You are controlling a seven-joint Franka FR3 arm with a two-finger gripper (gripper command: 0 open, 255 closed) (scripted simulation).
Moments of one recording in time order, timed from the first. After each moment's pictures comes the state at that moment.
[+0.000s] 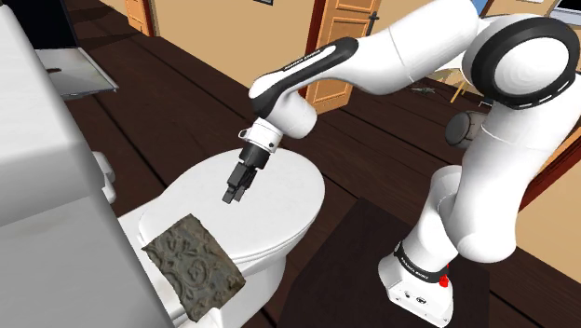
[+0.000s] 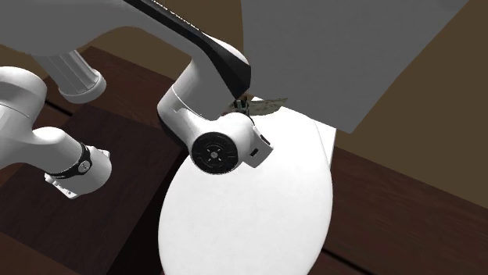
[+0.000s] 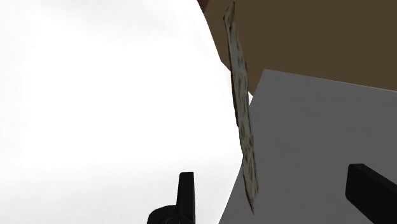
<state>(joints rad) 0.42 0.12 -0.15 -2.26 1.04 2.17 -0.83</state>
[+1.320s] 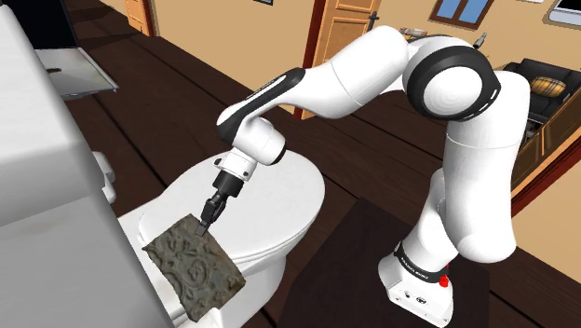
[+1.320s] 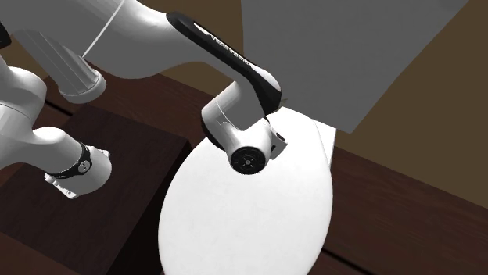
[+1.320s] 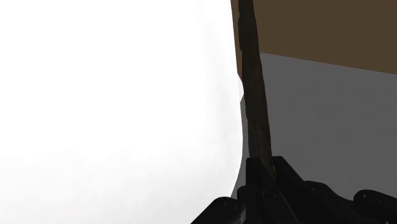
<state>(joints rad) 0.42 0.41 -0.07 -2.08 1.27 2.13 -1.04</state>
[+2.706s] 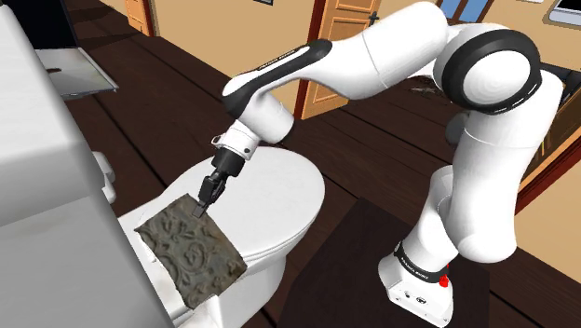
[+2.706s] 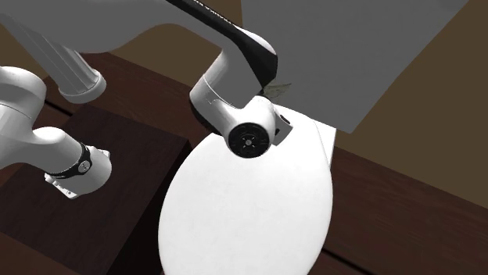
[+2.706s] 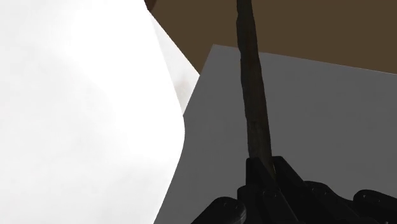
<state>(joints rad) 0.43 0.26 -0.08 -2.09 1.19 2.08 -0.89</state>
